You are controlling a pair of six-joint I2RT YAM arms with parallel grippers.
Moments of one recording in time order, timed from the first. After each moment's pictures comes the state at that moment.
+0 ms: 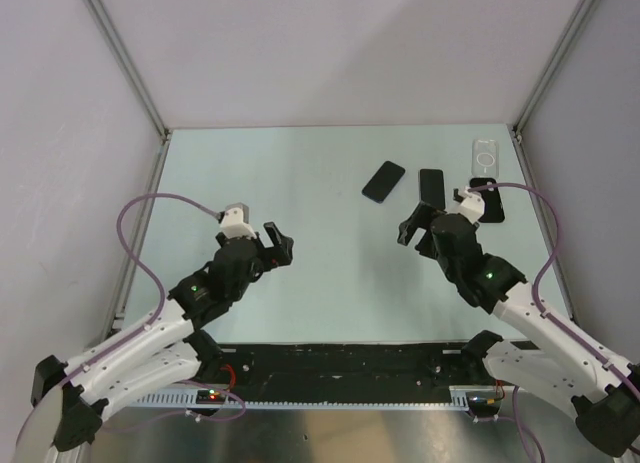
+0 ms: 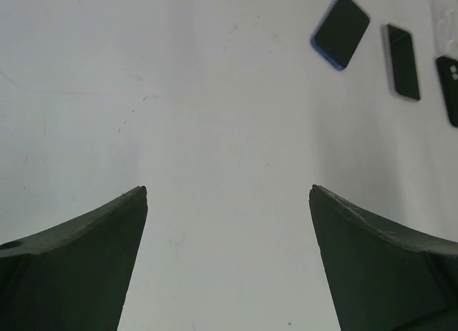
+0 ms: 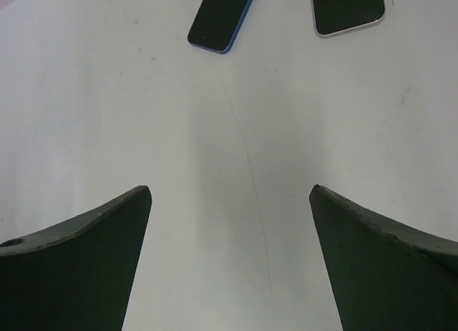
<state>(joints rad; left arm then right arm) -0.77 0.75 0.54 -0.22 -0.49 -0.68 0.65 0.86 0.73 -0.41 0.47 0.75</state>
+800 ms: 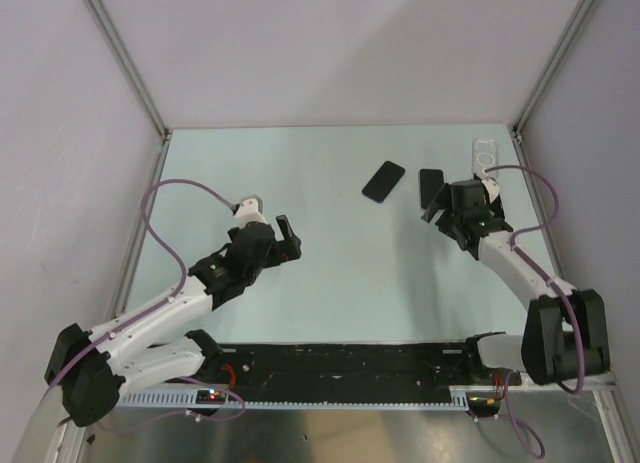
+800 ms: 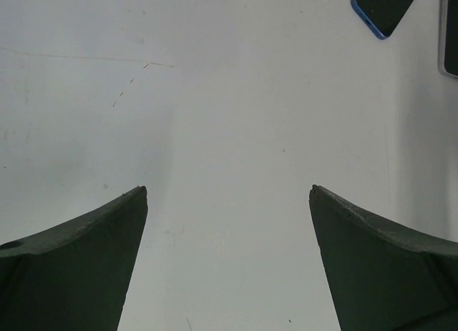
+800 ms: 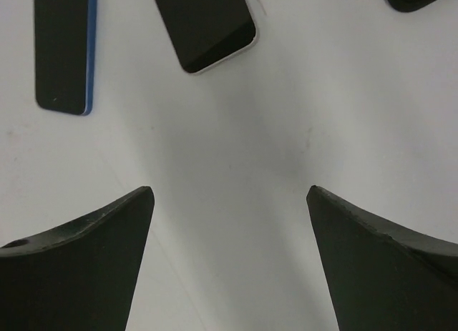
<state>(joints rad) -0.73 0.98 0.63 -0.28 -0.42 -0.75 0.19 1.26 0.78 -0.28 0.22 0.68</state>
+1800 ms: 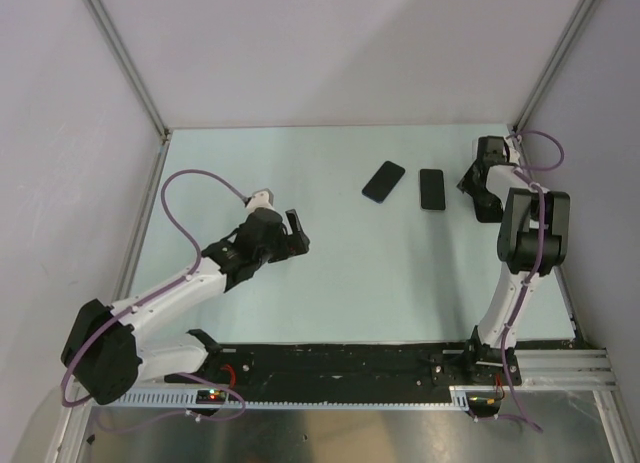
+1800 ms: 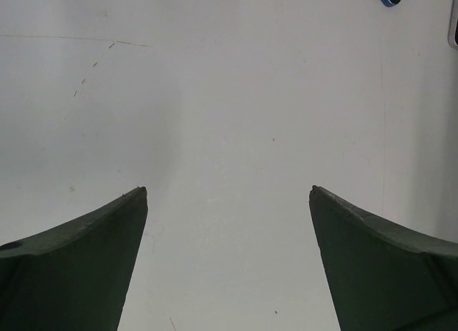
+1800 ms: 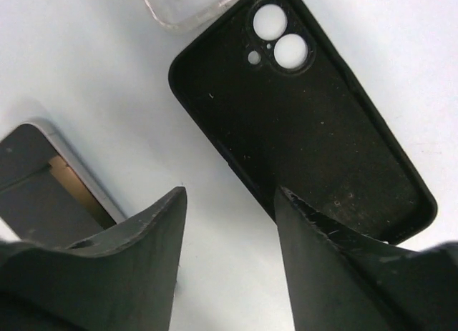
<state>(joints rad) -0.66 1.16 0.72 -0.28 -0.26 -0.76 -0.11 2.00 1.39 -0.33 0.23 0.52</state>
